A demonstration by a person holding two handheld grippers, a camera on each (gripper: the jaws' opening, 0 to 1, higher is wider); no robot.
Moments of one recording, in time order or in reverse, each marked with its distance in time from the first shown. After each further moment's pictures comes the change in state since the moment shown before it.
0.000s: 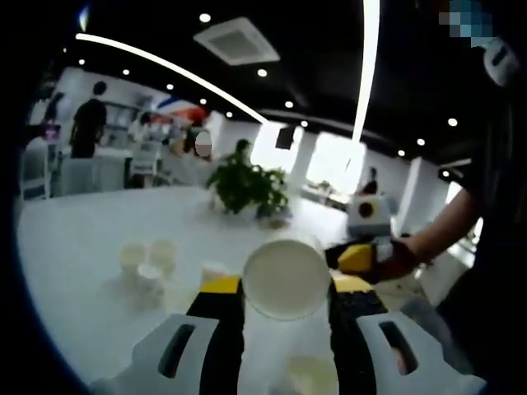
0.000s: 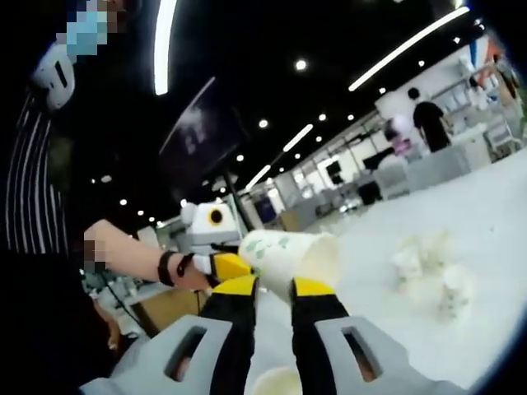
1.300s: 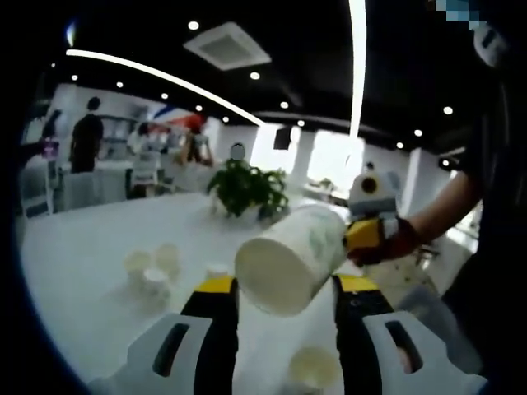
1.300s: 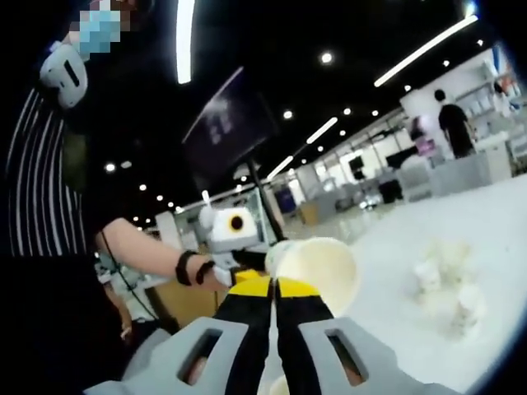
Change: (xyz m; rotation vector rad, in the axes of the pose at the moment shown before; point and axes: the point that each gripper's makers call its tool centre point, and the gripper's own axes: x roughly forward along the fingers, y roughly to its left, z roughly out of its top) left arm -0.012 -0.008 -0.007 0.076 -0.006 0.025; right arm 0.010 0.038 0.012 -0.060 0.067 0.115
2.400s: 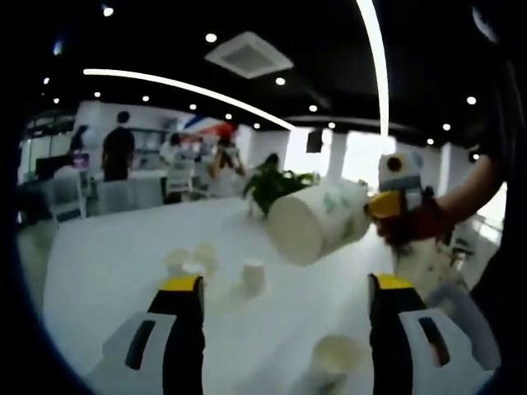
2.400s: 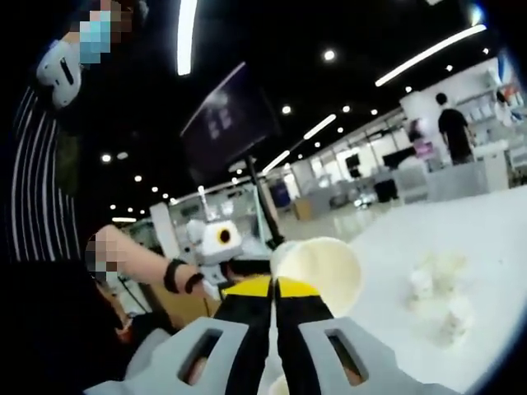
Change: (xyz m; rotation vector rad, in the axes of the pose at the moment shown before) left arm -0.028 0.019 -0.006 0.042 -0.038 0.212; right arm -0.003 0.001 0.012 -0.028 0.035 -0.037
